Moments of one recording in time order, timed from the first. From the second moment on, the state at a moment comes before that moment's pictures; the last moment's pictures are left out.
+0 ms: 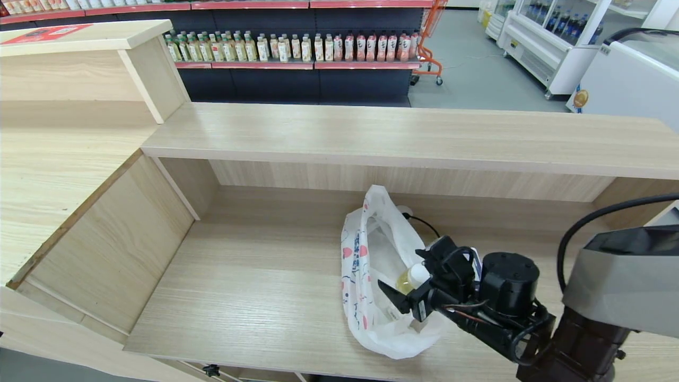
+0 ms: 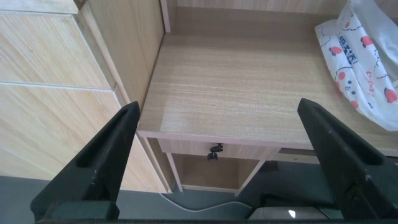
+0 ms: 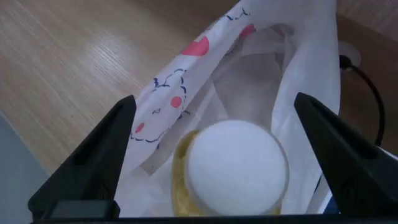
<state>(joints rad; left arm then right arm) 0.00 0.00 0.00 0.00 -0.01 0.00 0.58 2.11 -0.43 -1.55 0.05 -0.21</state>
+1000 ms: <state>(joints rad) 0.00 0.00 0.00 0.00 -0.01 0.00 -0.03 1.24 -0.24 -0.67 0.06 -0.18</state>
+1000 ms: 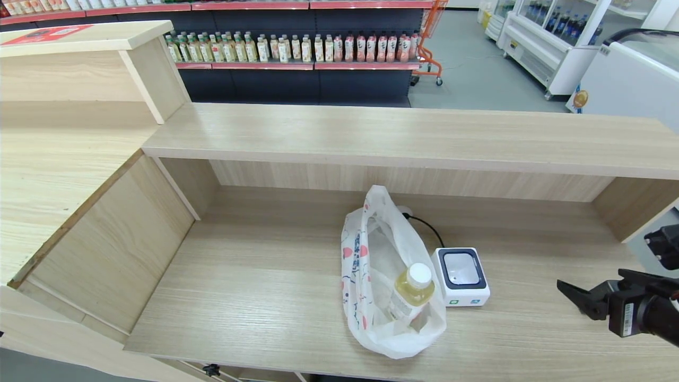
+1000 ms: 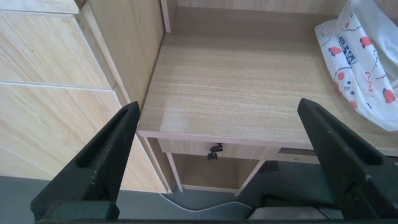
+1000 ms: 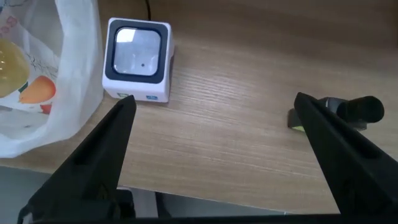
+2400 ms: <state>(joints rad) 0.00 0.00 0.00 0.00 -0.01 0.00 -0.13 1.31 -0.22 -0.66 0.03 -0.43</state>
